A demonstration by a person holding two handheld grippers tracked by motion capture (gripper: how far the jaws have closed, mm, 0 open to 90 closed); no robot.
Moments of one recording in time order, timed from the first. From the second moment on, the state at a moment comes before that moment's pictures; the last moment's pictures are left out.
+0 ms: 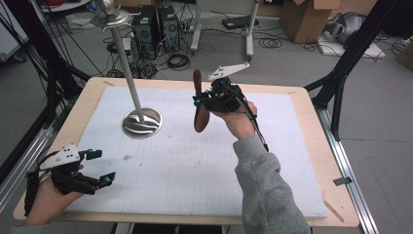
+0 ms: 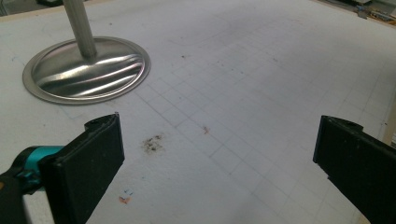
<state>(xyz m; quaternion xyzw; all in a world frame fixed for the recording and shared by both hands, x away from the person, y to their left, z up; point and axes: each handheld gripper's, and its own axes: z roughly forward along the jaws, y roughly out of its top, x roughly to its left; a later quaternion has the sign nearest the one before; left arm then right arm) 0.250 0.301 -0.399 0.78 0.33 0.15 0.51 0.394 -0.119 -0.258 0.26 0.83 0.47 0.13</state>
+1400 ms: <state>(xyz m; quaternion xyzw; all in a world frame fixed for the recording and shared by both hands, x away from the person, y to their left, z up) 0.232 0.330 -0.394 0.76 0.34 0.16 0.52 0.416 -0.060 -0.212 0.23 0.83 0.49 0.15</state>
